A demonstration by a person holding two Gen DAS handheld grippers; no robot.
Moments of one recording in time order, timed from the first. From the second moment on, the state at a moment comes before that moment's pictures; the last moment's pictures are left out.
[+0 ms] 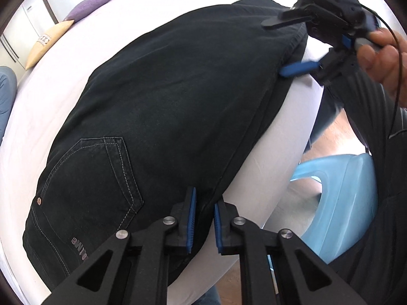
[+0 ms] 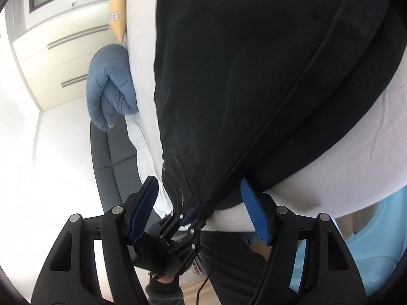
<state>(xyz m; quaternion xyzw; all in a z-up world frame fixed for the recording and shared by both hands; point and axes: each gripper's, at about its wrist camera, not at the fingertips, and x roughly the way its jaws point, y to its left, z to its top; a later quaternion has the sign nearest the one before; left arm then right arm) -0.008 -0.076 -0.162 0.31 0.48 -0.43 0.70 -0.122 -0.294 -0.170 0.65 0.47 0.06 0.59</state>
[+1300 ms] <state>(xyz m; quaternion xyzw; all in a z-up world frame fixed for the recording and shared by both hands) 0.062 -0.110 -0.114 0.18 0.46 -0.37 0.79 -0.066 -0.375 -0.176 0.52 0.48 0.02 0.71</state>
